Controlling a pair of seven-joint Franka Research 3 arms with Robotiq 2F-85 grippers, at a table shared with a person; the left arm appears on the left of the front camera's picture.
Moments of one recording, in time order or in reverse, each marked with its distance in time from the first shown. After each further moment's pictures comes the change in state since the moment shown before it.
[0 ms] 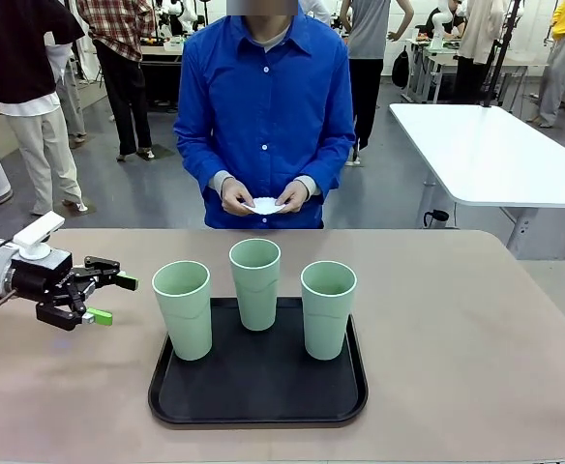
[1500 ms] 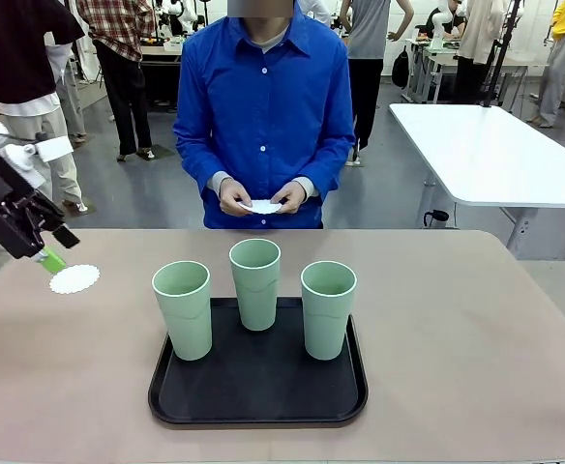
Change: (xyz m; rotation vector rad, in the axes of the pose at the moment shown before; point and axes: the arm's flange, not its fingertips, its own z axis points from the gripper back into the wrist) left arm 0.163 -0.019 0.046 0.181 0.651 0.270; right arm 0.000 0.000 0.000 0.000 0.000 0.000
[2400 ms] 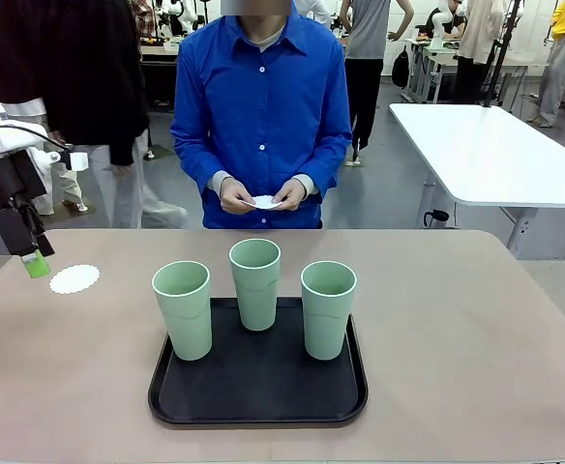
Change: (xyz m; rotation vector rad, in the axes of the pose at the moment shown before) left arm 0.034 0.006 0.006 -0.004 0.444 0.302; right arm 0.000 0.000 0.000 0.000 0.000 0.000
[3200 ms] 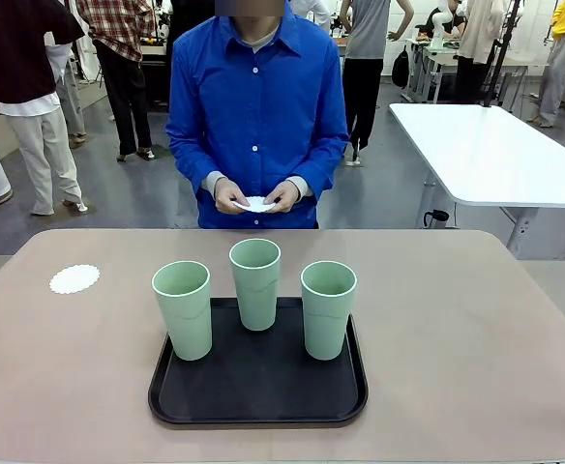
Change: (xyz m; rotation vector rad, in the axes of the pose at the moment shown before) left arm -0.144 -0.005 0.108 -0.047 -0.579 0.430; right arm 0.000 0.000 0.000 0.000 0.001 0.001
